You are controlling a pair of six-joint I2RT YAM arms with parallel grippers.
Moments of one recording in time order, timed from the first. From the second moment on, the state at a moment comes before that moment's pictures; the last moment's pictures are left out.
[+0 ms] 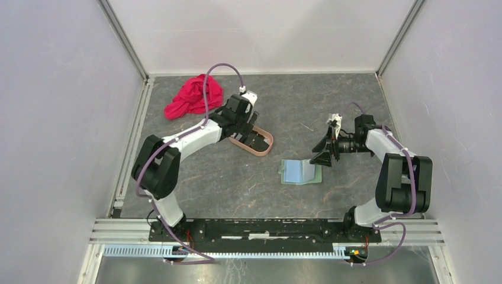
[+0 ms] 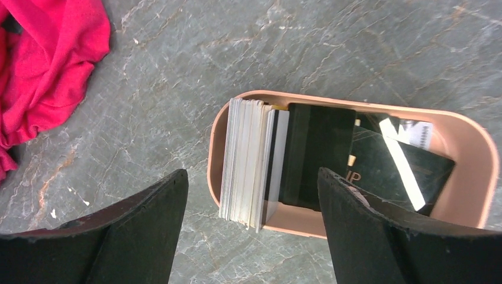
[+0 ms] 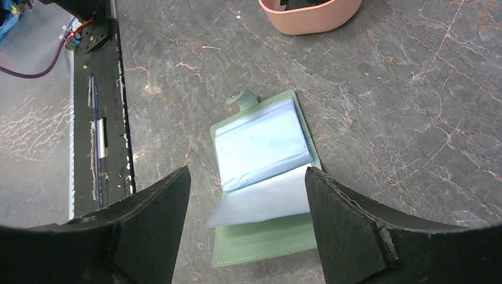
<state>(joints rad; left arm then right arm) -0.59 1.74 1.23 -0.26 -0.26 0.03 -0.13 1.53 0.88 -0.82 -1.23 -1.00</state>
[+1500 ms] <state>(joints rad) -0.56 1.90 1.33 -0.35 -0.31 0.06 -0.12 1.52 0.88 -0.79 -1.22 -0.99</state>
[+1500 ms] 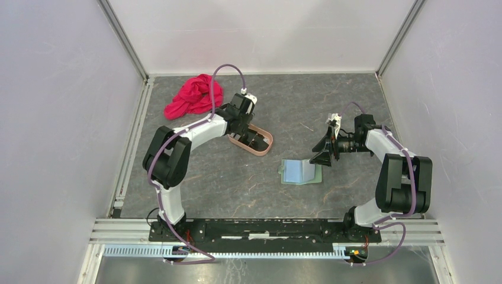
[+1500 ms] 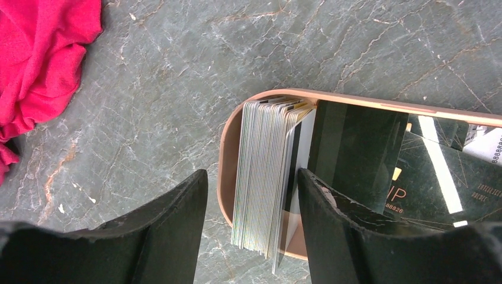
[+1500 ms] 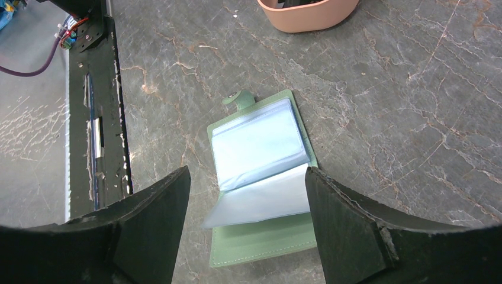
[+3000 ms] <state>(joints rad) -0.56 1.86 1.34 -0.37 -0.23 0.06 -0.12 1.52 0.88 -0.79 -1.22 -0.99</state>
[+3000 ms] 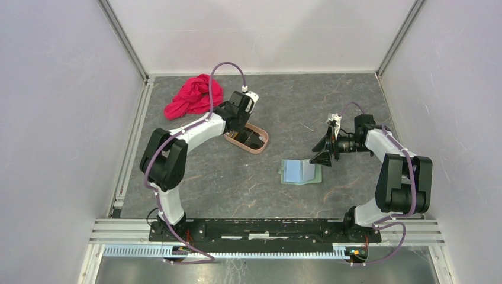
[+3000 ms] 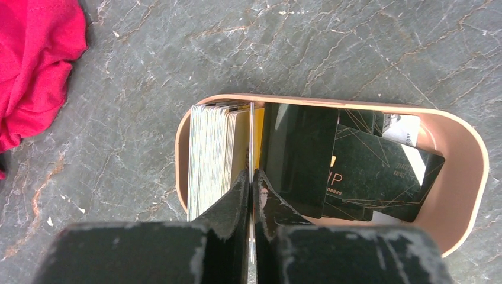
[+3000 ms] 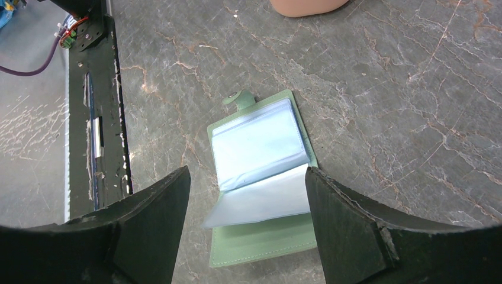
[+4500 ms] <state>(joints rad) -0.40 1.57 0.92 1.29 1.06 -1.33 0.21 1.22 1.02 -0.04 -1.22 0.21</state>
